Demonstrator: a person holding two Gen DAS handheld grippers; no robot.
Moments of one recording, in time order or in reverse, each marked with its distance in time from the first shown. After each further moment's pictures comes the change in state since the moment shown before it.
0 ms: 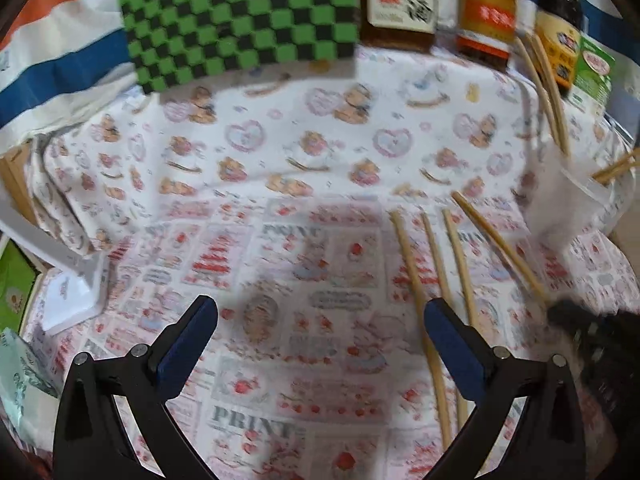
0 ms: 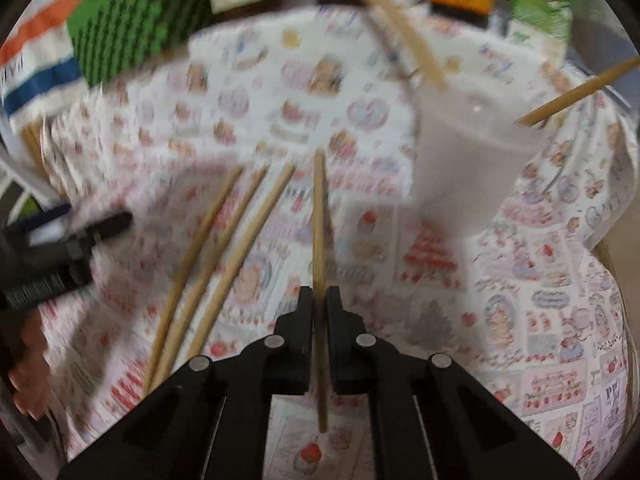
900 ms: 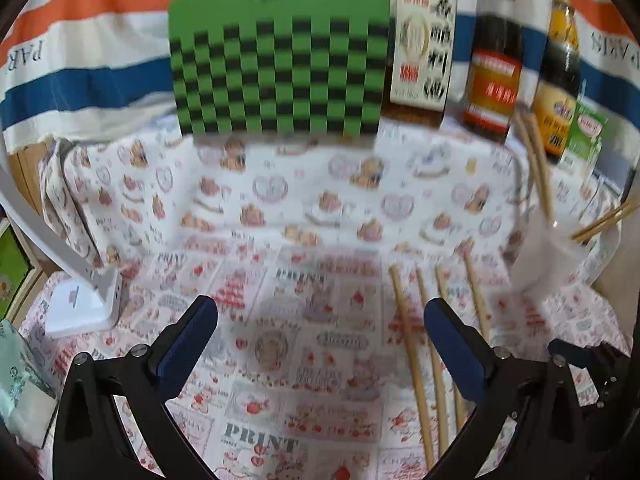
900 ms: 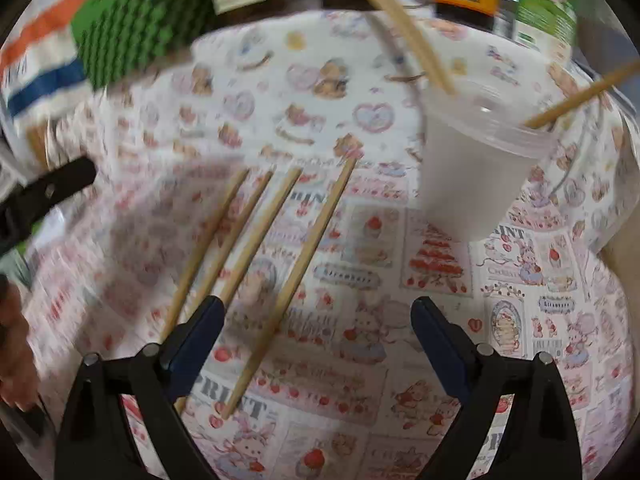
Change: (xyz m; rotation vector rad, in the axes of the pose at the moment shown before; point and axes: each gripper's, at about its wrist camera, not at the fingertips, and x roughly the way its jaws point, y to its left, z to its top) left arm -0.032 0.020 0.014 -0.096 -0.157 -0.004; right arm 0.020 0.015 -0.008 -0.097 0.076 -0.024
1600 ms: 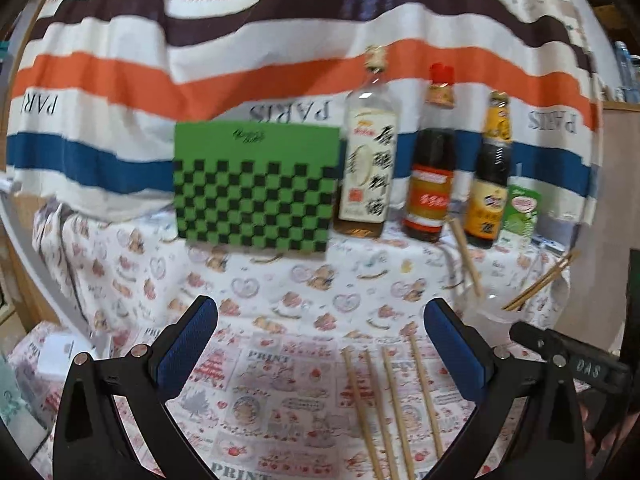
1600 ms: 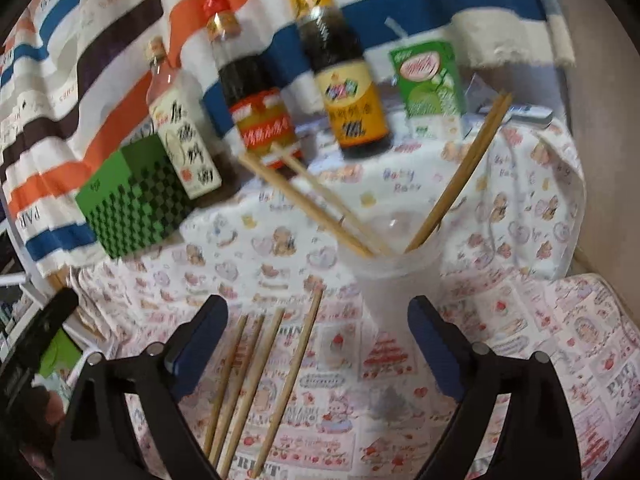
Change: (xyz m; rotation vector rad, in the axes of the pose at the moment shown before) left arm -0.071 0.000 0.004 -0.013 -0.358 -0.125; right arm -0.074 -0.059 0.012 0.312 -0.401 0.065
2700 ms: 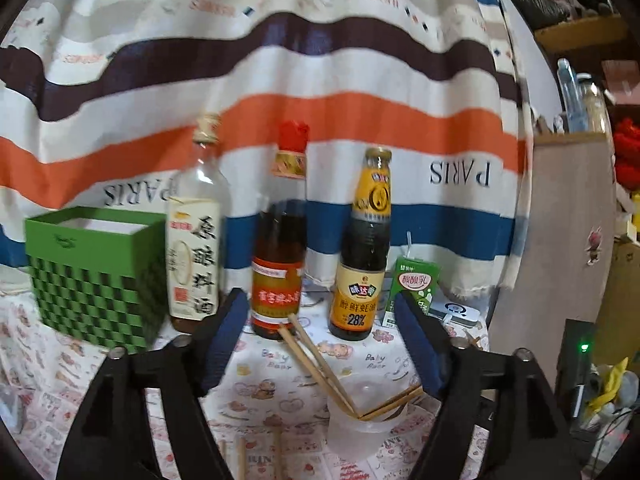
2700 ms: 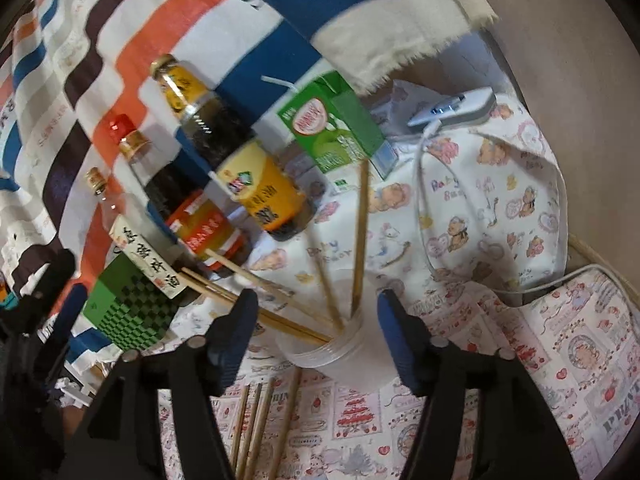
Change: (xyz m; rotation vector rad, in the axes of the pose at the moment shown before) left arm 0.009 -0.133 0.068 0.031 -0.185 -0.267; right arm -0.017 -0.092 0.047 0.281 -0.133 0.100
